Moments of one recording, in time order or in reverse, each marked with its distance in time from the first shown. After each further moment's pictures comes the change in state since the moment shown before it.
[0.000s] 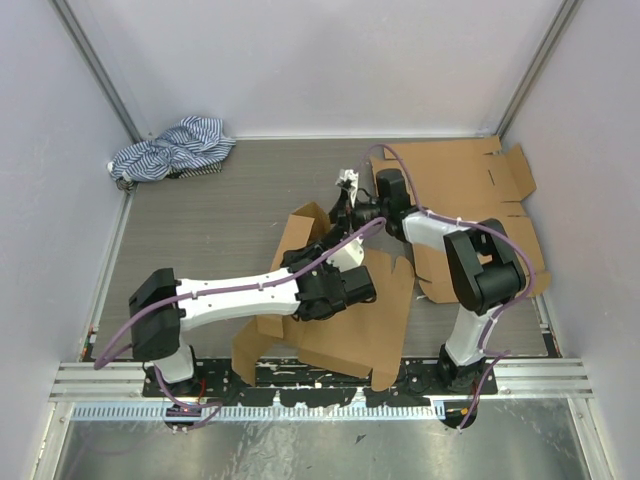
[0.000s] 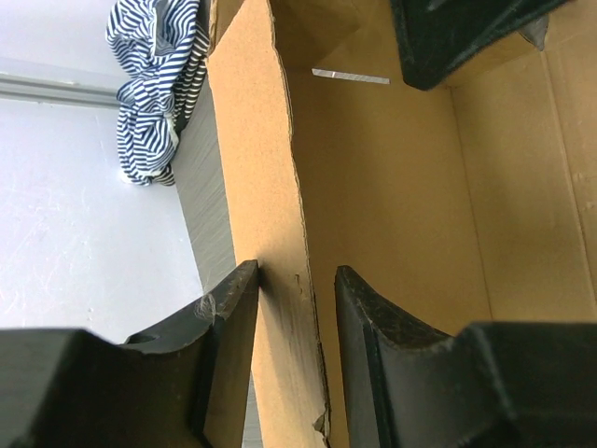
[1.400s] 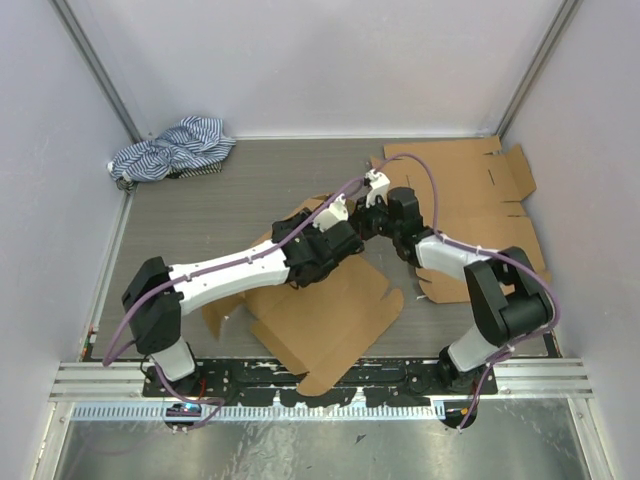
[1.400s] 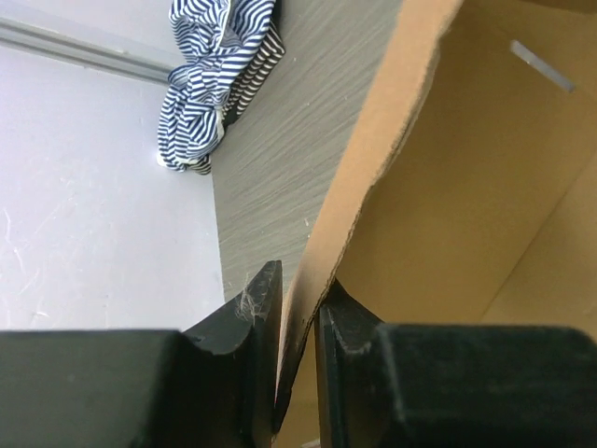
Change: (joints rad) left arm 0.188 -0.011 0.007 0.167 -0.072 0.153; right arm 0.012 -0.186 -0.190 0.071 0.652 0.273
